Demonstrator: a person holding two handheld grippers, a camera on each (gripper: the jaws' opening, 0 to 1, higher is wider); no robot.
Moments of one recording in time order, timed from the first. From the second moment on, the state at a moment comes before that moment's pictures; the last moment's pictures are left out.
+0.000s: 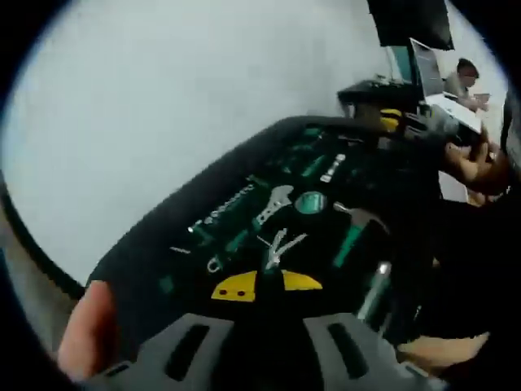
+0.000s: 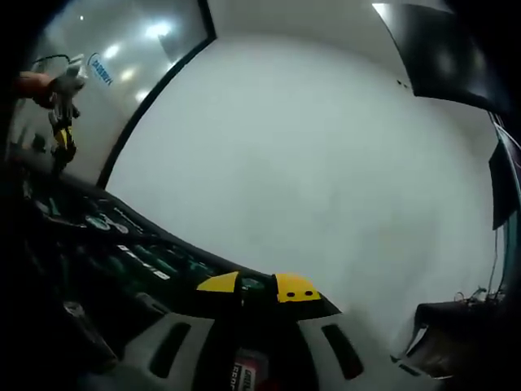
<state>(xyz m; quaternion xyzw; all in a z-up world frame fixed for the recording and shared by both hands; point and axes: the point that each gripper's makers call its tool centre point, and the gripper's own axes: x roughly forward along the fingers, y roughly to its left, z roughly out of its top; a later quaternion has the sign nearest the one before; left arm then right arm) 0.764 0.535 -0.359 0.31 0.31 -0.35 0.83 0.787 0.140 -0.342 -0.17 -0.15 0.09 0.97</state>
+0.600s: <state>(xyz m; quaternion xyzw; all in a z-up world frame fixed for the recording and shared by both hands) 0.703 0.496 -0.356 0.29 0.40 -0.49 0.72 0.785 0.142 -0.341 -0.16 -0.15 0.10 0.97</state>
